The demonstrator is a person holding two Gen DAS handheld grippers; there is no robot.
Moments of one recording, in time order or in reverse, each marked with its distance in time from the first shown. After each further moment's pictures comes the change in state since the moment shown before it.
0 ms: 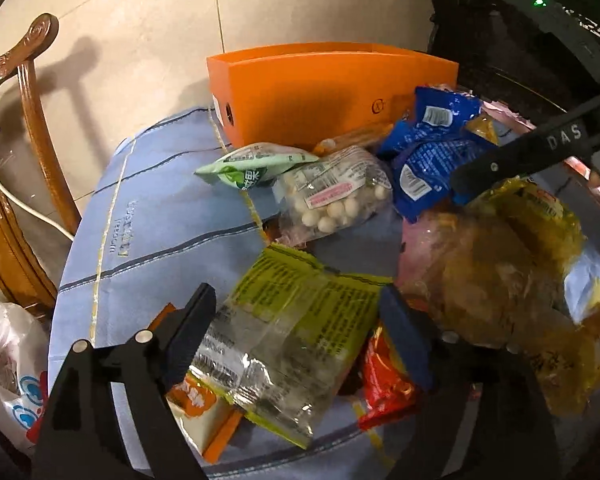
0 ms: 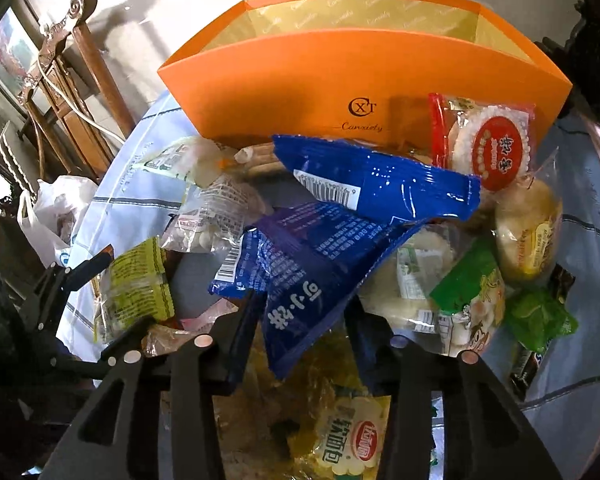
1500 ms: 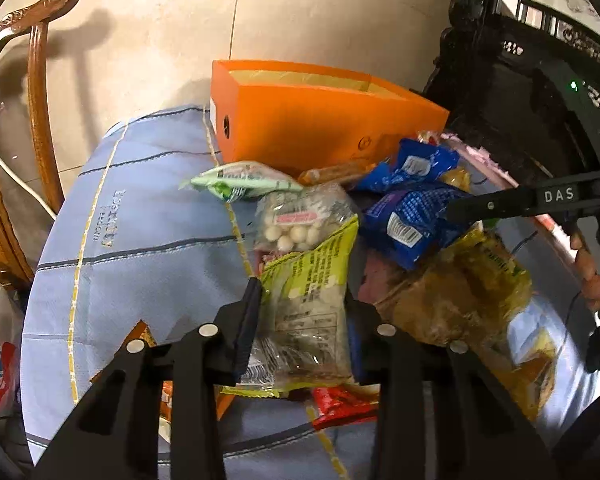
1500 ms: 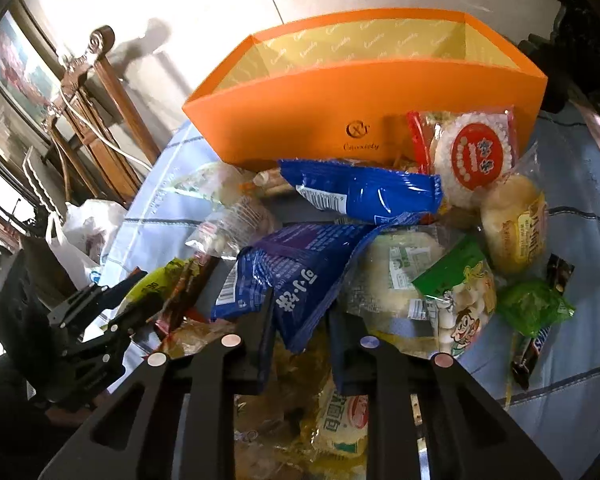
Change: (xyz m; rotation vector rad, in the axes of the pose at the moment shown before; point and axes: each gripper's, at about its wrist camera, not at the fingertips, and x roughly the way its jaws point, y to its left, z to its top) left arm -0.028 0.016 0.016 -0.169 -0.051 -0.146; right arm -0.034 -0.017 -0.013 0.047 -0.102 0.113
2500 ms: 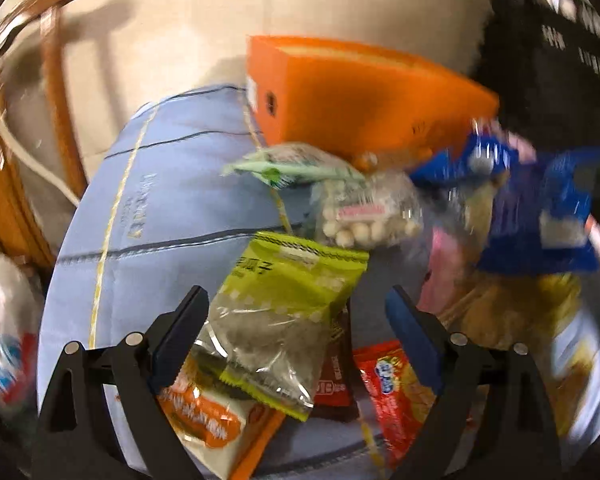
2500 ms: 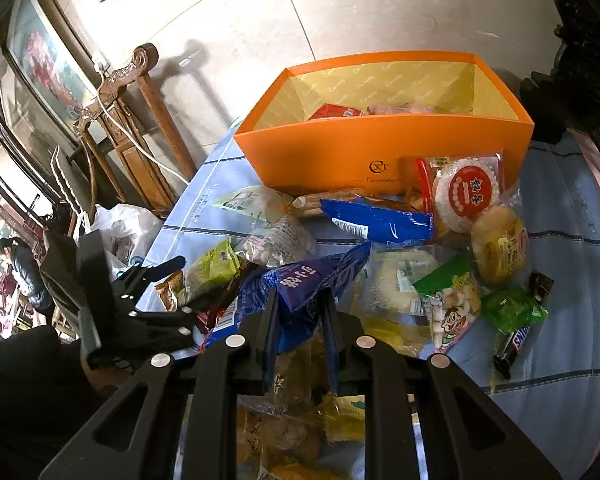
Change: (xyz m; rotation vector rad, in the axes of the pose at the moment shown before) left arm 0.036 0.018 0.004 0.021 0.115 0.140; right arm -0.050 0.012 -0.002 -0.055 -0.058 0.057
